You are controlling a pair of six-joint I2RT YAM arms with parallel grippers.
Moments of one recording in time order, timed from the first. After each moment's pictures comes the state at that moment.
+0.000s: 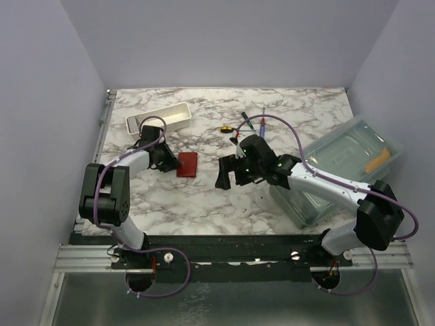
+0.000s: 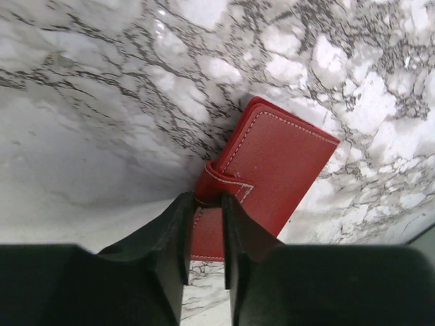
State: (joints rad) left arm -0.10 1.65 0.89 -0.24 0.24 -0.71; right arm 0.83 1.46 1.04 -0.33 -0.17 0.48
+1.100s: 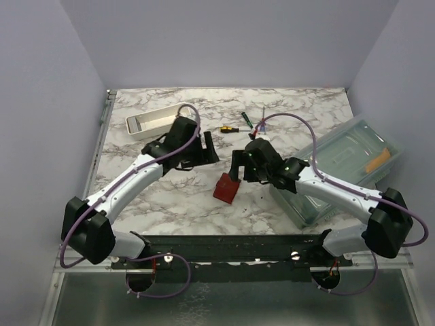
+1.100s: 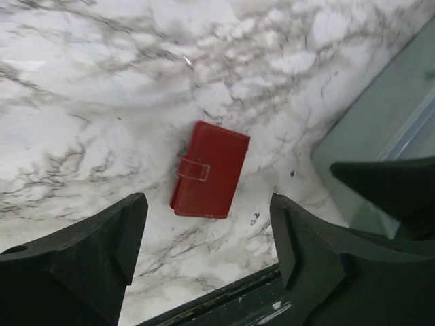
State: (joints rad) left arm -0.64 1.38 1.12 -0.56 0.06 -0.64; right arm 0.83 1.34 0.98 -0.40 0.20 0.64
